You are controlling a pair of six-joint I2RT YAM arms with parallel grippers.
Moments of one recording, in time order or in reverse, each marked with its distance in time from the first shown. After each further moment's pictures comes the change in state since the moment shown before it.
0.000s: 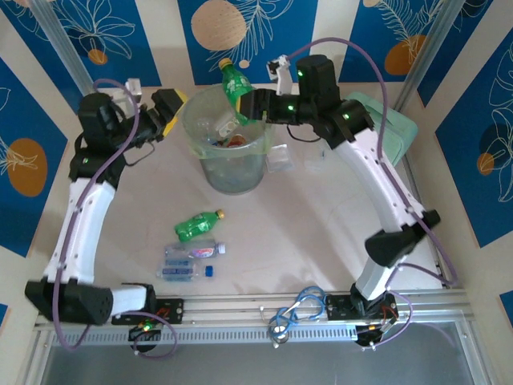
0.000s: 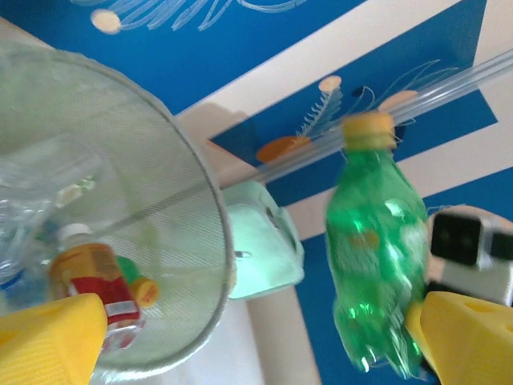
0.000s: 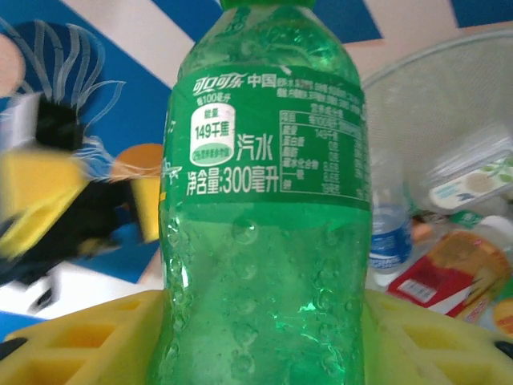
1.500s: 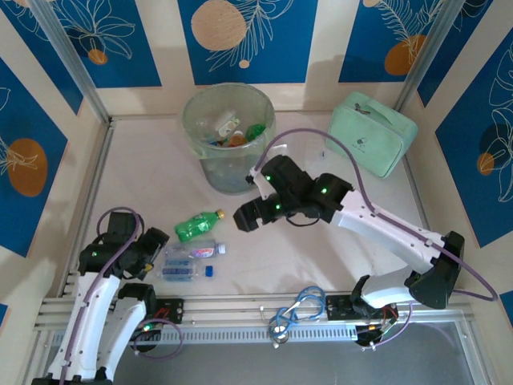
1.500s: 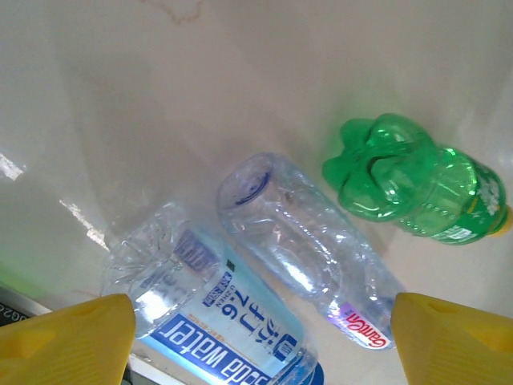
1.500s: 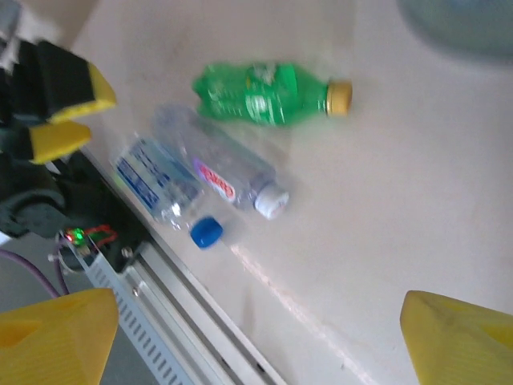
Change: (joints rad) left arm 0.000 -0.604 -0.769 -0.824 -0.521 -0.169; right arm 0.386 -0.430 -0.891 -0.033 0.224 -0.124
